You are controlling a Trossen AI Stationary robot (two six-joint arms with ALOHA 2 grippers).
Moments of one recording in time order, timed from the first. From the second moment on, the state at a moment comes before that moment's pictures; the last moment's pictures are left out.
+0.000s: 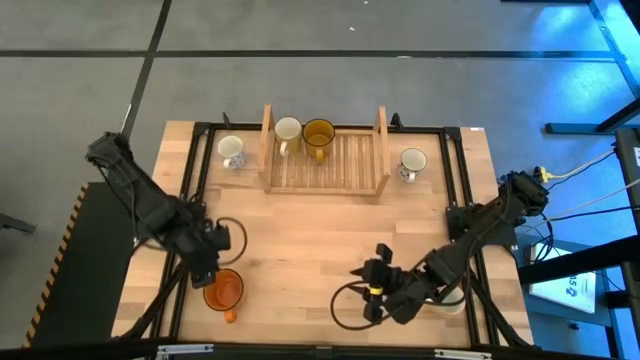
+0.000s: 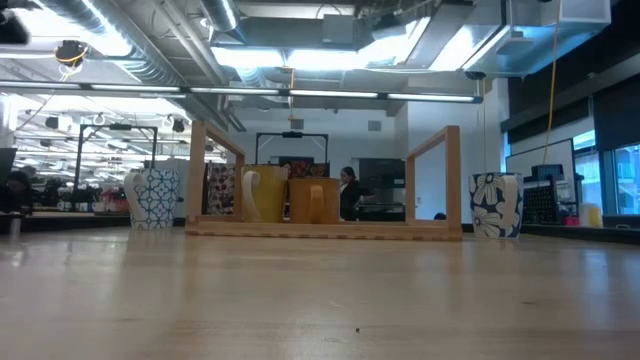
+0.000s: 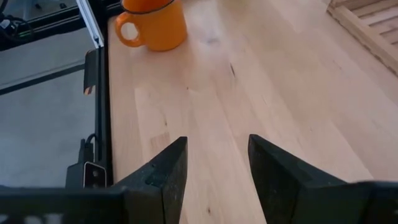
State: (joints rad) left arm -0.77 1.07 0.93 -1.03 -0.04 -1.10; right arm 0.70 1.65 1.27 -0.45 0.59 0.82
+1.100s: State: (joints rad) left arm -0.76 1.35 0.81 -0.79 0.03 -0.98; right arm 0.70 1.65 1.27 -0.51 0.59 0.81
